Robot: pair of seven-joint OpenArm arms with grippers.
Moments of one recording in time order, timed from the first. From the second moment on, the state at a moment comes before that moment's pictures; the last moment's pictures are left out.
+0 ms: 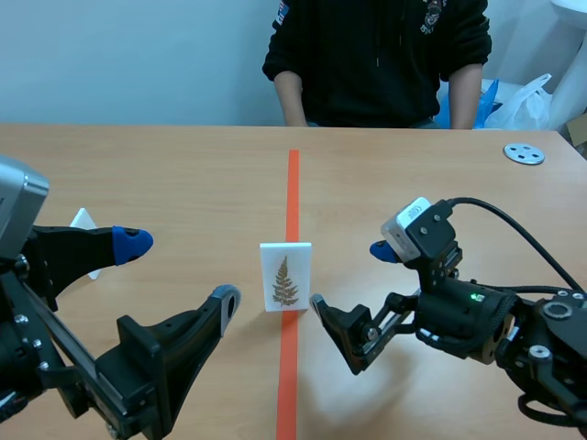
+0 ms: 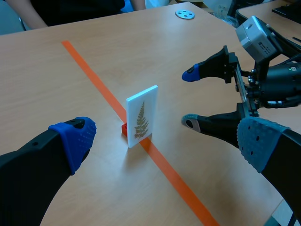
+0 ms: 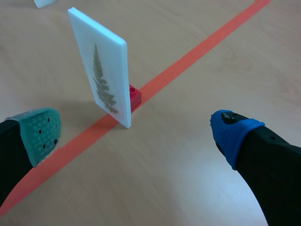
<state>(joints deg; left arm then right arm) 41.5 -26.2 3.8 119.8 -18.3 -22.5 -1.8 -6.9 17.8 -12.7 75.0 -1.0 34.0 13.4</state>
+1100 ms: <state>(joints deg) 41.5 -26.2 3.8 119.8 -18.3 -22.5 -1.9 5.4 7.8 -24.5 57.6 -9.6 27.9 16.0</state>
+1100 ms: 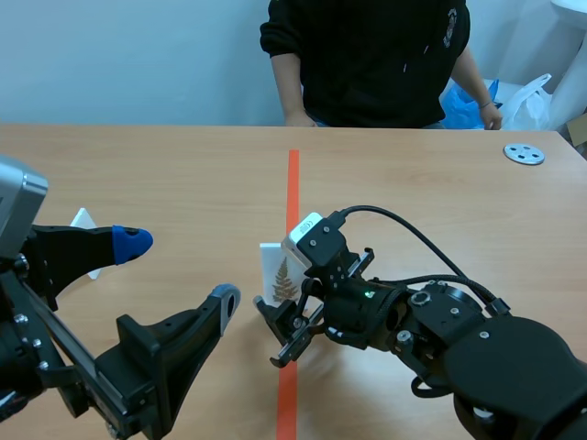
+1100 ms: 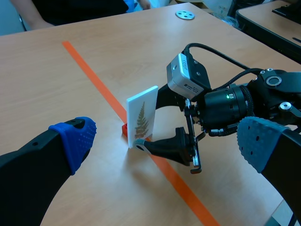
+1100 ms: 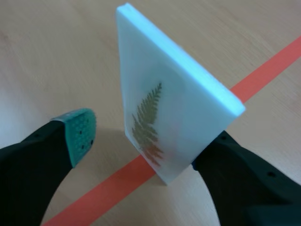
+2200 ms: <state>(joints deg) 41.5 -26.2 3.8 119.8 -18.3 -22.5 -1.9 -0.2 12.9 -6.4 75.8 -0.4 28.3 10.4</state>
